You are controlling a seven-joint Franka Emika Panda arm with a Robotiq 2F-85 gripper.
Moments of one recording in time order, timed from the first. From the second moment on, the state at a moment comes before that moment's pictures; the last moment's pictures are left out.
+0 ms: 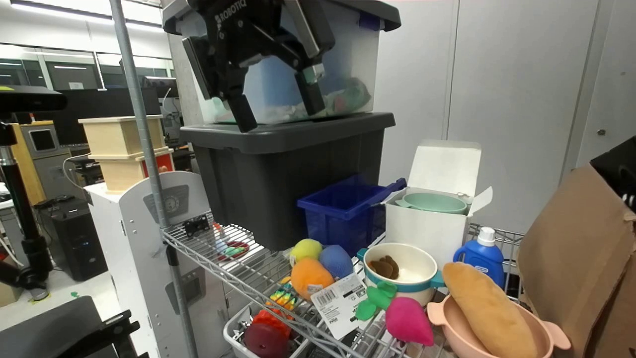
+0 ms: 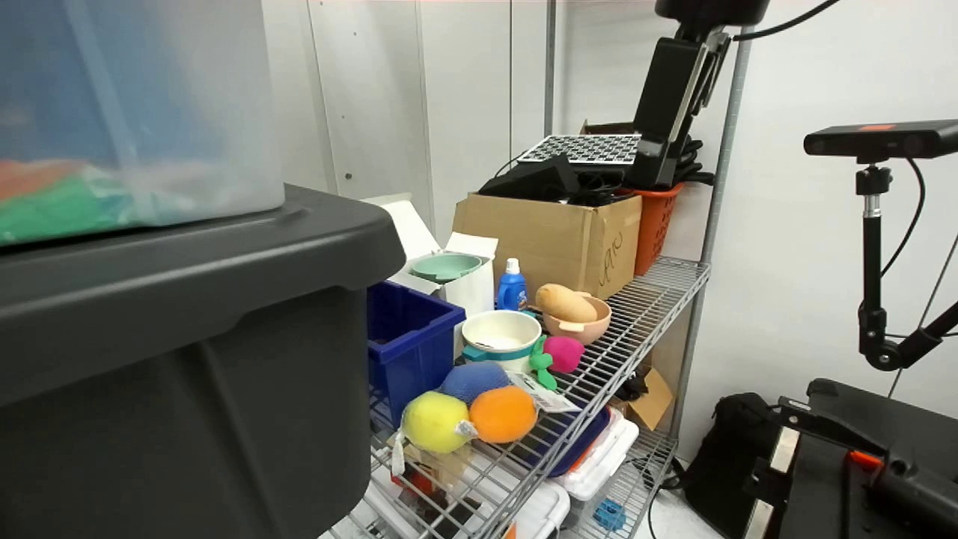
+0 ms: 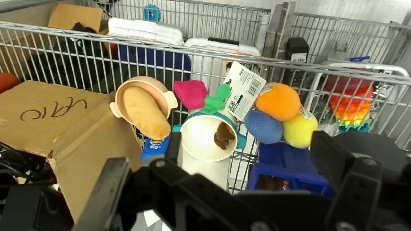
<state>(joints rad) 0.02 -0.24 -0.04 -2.52 -0.28 2.53 -0.02</state>
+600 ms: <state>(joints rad) 0.02 -0.25 -0.03 -2.52 -0.27 2.51 -0.03</state>
